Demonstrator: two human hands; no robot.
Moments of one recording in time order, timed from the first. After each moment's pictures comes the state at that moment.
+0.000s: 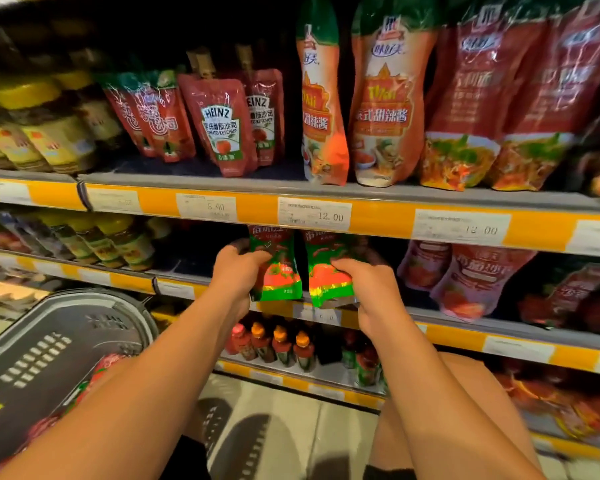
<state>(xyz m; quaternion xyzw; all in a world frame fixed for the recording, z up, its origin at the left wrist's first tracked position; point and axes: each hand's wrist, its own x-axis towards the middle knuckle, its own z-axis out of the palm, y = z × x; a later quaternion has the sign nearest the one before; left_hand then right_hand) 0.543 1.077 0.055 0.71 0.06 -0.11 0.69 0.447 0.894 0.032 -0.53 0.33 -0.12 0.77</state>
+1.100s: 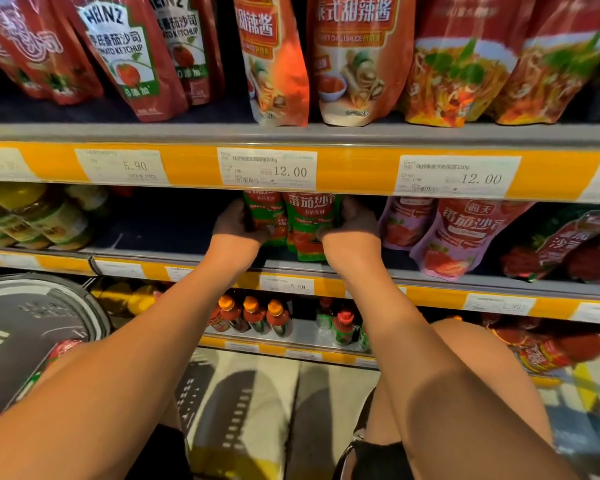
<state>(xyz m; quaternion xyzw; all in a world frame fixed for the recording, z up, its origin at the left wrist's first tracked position) 0.572 1.023 -0.006 0.80 -0.13 -0.10 0.57 0.469 0.866 0.012 -0.74 0.26 -0.20 0.59</state>
